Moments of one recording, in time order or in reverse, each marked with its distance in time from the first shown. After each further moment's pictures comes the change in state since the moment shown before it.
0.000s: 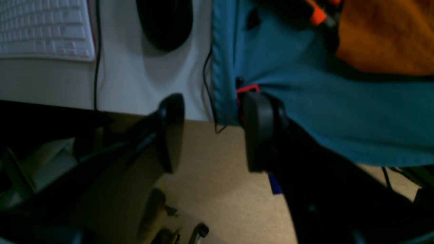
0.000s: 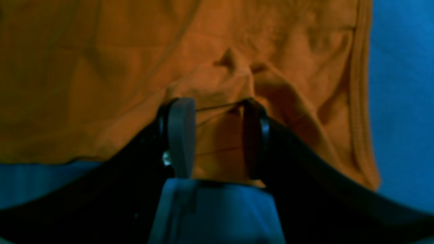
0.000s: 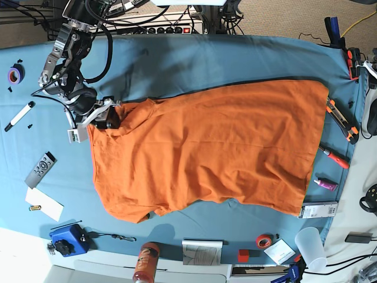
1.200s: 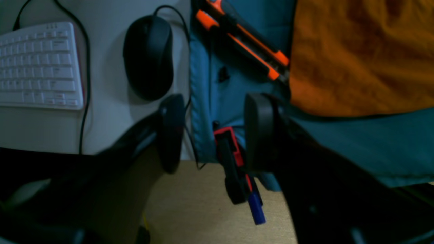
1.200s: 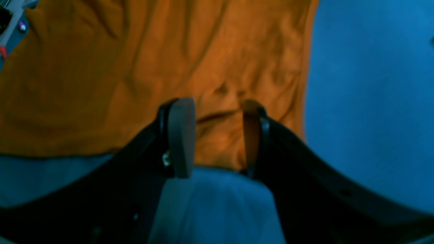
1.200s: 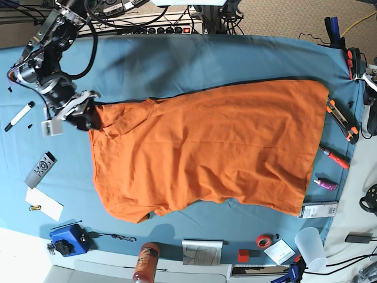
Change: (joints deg) left arm -5.6 0.0 0.0 0.0 -6.6 -1.6 0.2; right arm -1.9 0.7 12.3 9.8 15.0 8.7 -7.1
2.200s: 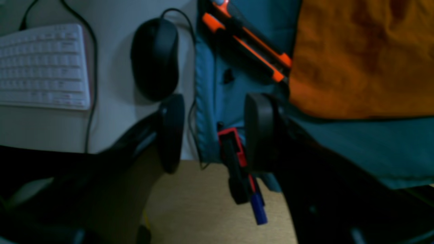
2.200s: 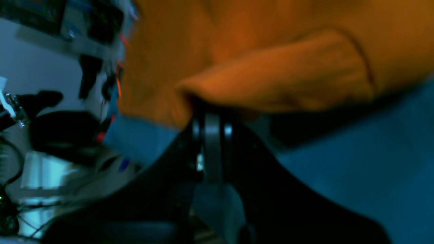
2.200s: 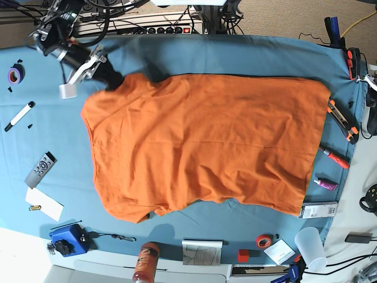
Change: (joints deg) left arm 0.0 -0.6 0.0 0.0 -0.1 0.7 0.0; right arm -11.6 -1.6 0.0 -5.9 30.6 -0.3 -12.9
